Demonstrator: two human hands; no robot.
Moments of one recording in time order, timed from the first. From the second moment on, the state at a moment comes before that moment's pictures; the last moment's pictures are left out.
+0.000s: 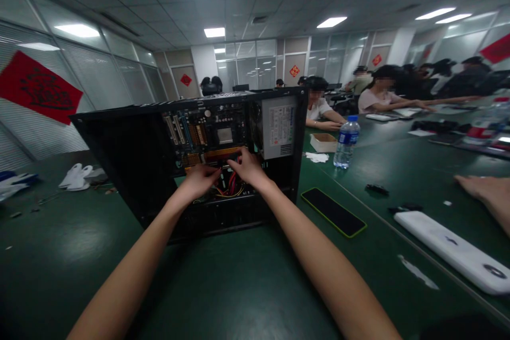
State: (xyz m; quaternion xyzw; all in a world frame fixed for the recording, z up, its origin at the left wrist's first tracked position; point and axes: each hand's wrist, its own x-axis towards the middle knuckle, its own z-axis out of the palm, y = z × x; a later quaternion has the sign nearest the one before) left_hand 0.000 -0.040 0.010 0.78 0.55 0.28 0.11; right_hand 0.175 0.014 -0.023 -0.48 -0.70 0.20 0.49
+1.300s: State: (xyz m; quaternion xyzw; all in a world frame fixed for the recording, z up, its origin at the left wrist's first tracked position) left_hand 0.023 -0.031 0.001 0.74 0.66 0.13 -0.08; right_hand 0.175 0.001 -0.013 -0.54 -0.72 0.17 0.41
